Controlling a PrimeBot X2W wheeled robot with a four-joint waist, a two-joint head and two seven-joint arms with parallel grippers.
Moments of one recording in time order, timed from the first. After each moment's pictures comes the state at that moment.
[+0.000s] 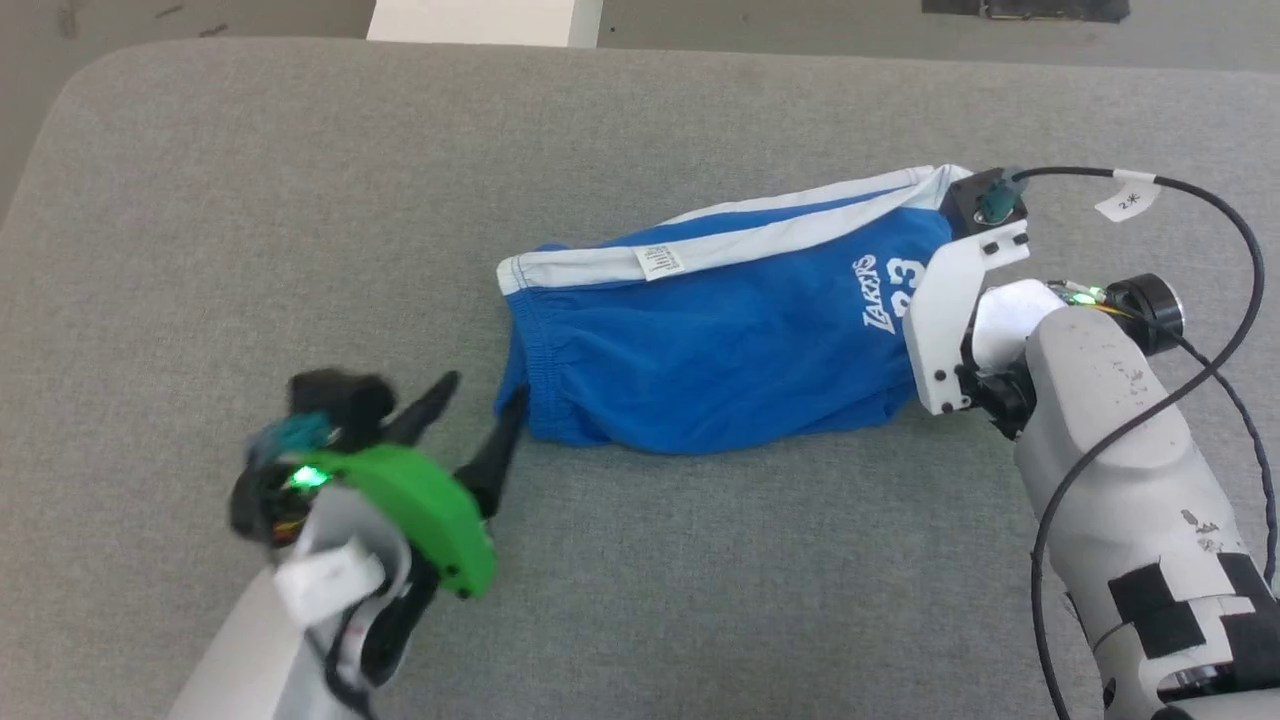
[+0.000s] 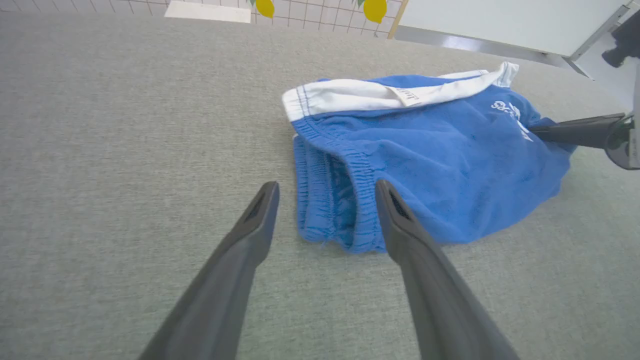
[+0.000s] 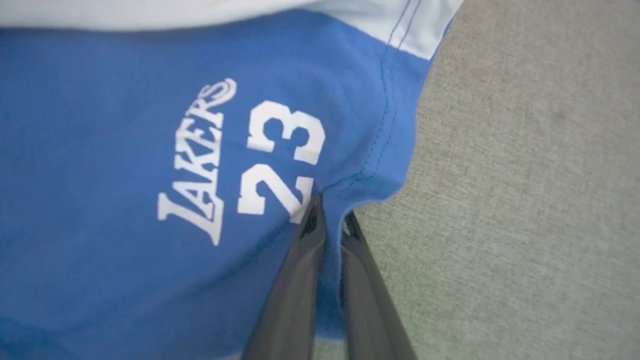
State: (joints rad) left arm -0.24 0.31 -0.34 0.01 -0.56 -0.03 0.19; right arm -0.84 -0.05 0.01 0.91 -0.11 0.13 0.56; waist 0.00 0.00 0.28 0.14
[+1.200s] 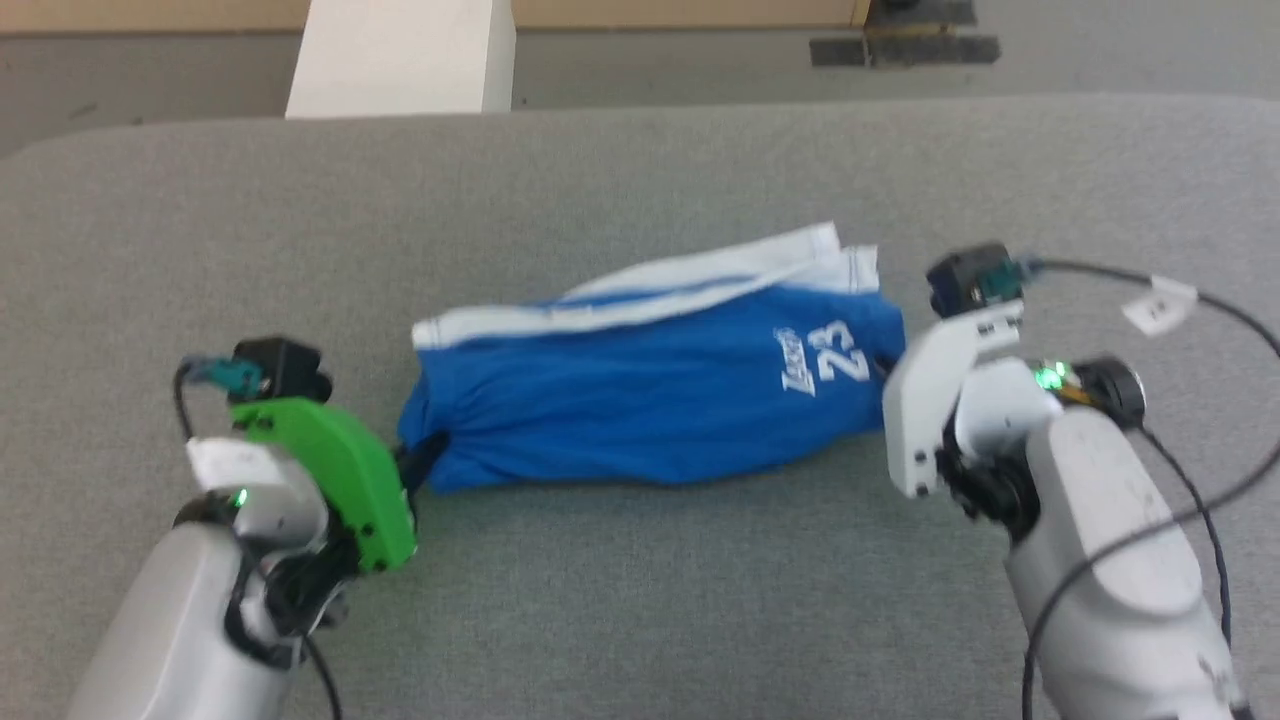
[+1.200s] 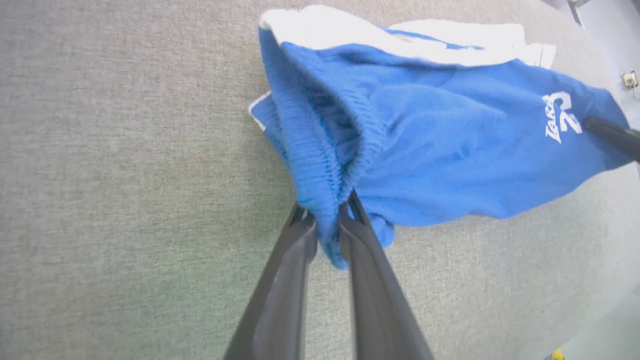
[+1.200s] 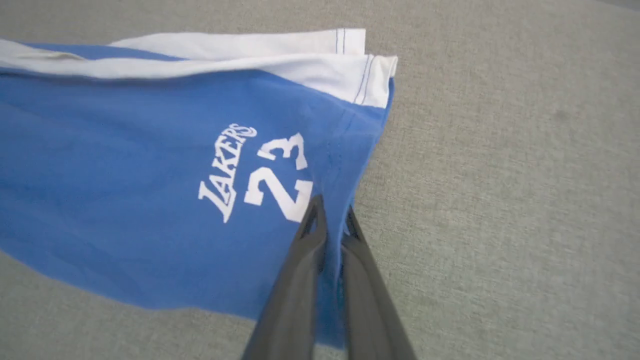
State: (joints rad) left arm -0.32 0.37 -0.25 0.10 -0.81 0.03 0.63; right arm -0.55 -0.05 0.10 0.49 0.14 0.13 0.58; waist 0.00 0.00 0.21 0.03
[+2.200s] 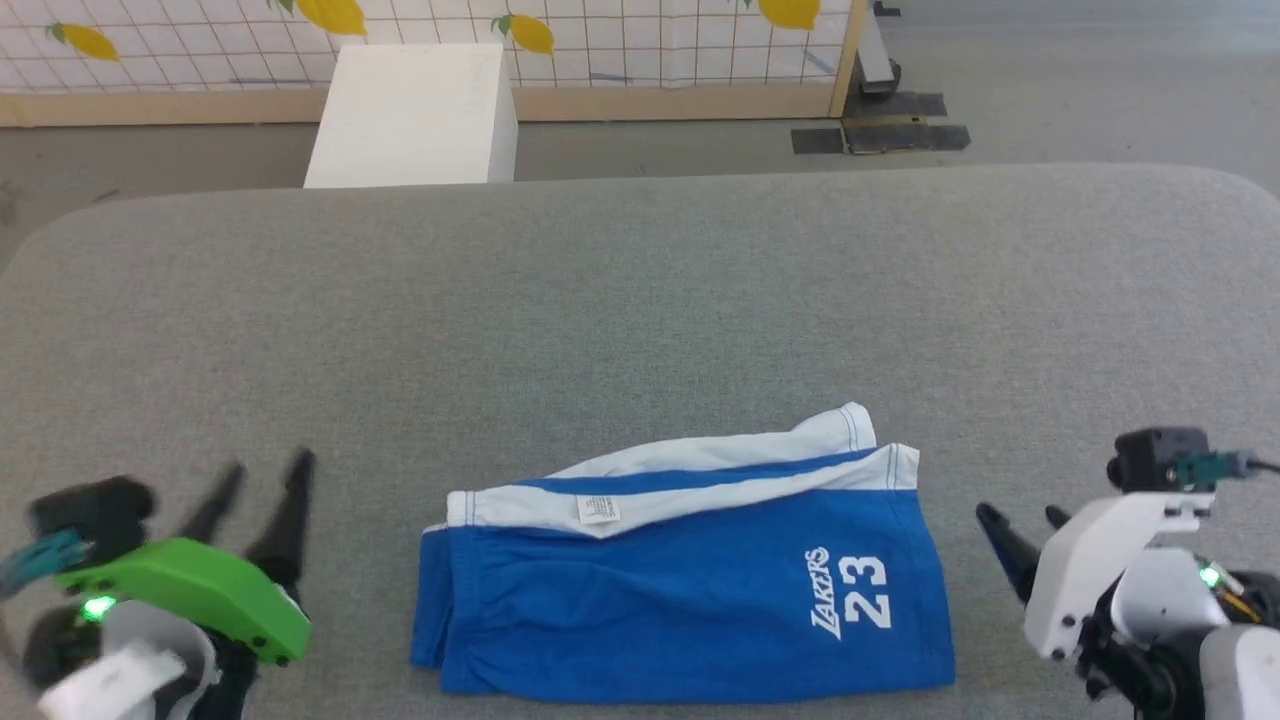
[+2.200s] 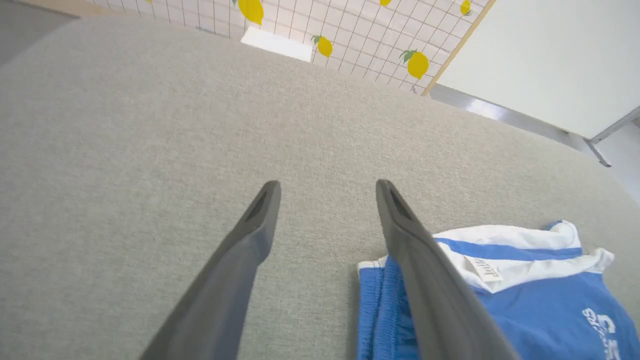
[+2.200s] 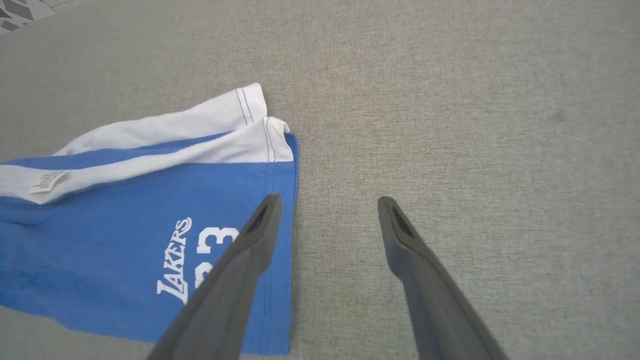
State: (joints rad) left arm 0.00 0.40 -0.07 -0.09 -0.72 0.06 0.22; right arm -0.06 -0.05 -0.13 -0.02 0.25 0.13 0.70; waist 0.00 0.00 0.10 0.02
